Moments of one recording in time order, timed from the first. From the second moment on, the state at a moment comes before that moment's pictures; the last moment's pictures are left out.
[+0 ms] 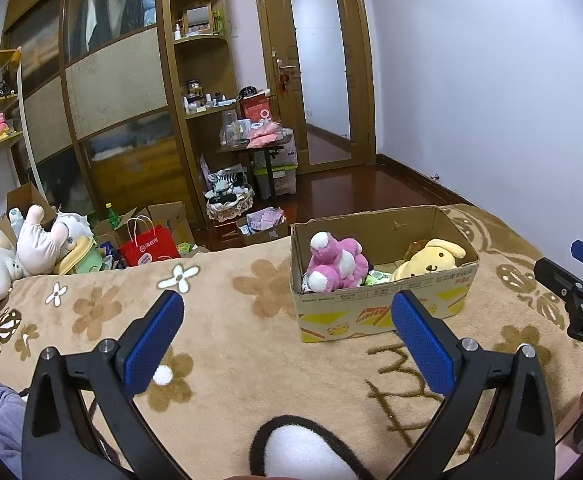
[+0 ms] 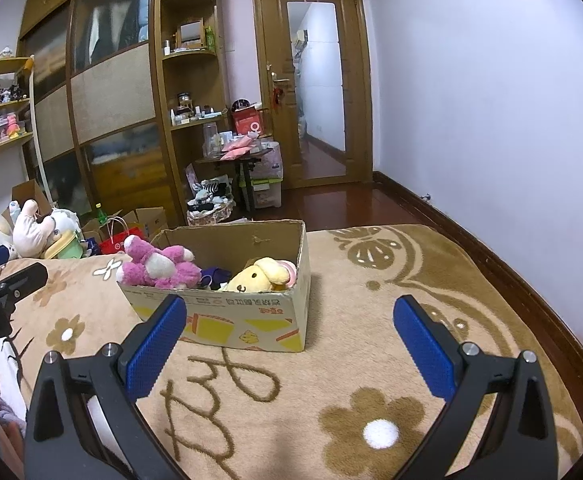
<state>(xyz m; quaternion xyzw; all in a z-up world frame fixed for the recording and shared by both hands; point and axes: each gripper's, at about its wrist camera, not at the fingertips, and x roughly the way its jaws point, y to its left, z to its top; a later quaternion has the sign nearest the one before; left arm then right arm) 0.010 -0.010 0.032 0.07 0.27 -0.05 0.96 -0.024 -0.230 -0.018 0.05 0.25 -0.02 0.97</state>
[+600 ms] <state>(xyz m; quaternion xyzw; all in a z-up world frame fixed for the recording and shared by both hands) 0.011 -0.010 0.032 0.07 0.27 -0.05 0.96 -0.024 -0.231 -0.017 0.05 0.25 -0.02 0.97</state>
